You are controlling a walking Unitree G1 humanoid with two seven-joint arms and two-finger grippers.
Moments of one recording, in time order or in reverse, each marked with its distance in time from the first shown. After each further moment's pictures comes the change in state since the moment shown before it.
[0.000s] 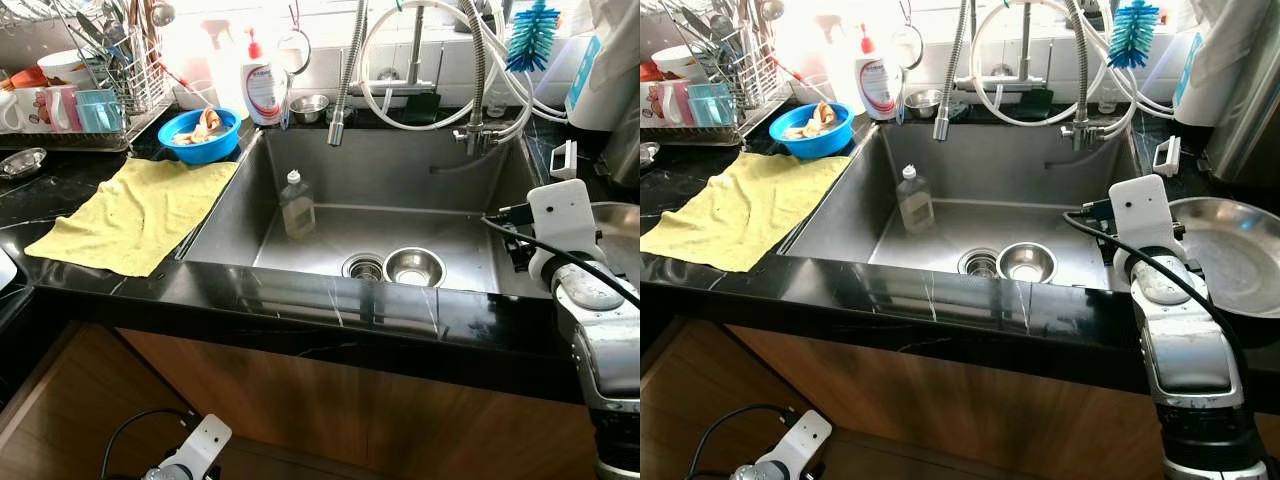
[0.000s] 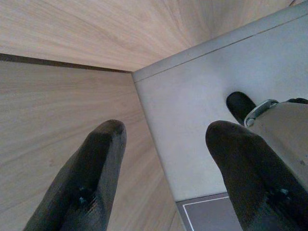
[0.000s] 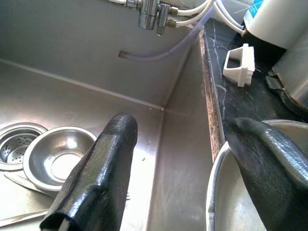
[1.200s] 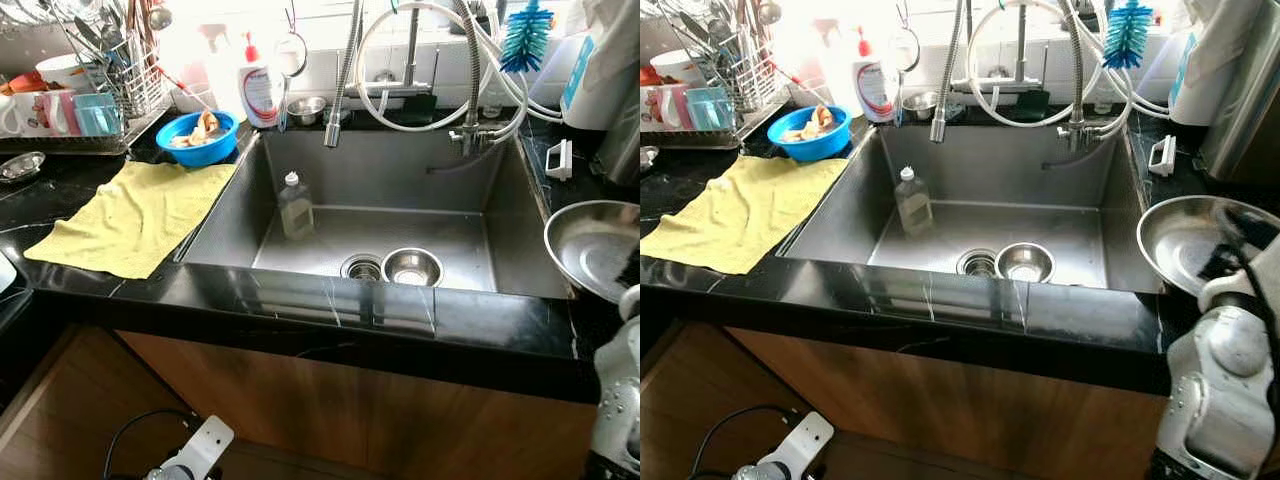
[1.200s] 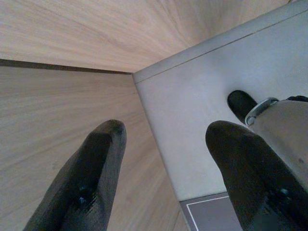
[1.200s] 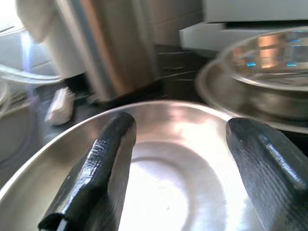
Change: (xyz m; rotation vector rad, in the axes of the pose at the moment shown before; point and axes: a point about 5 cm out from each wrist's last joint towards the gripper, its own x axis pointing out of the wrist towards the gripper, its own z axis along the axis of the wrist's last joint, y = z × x) left arm 0.000 -0.003 0.000 0.019 0.001 -0.010; right arm -0.049 -0.060 -0.037 0.617 -0.157 -0.625
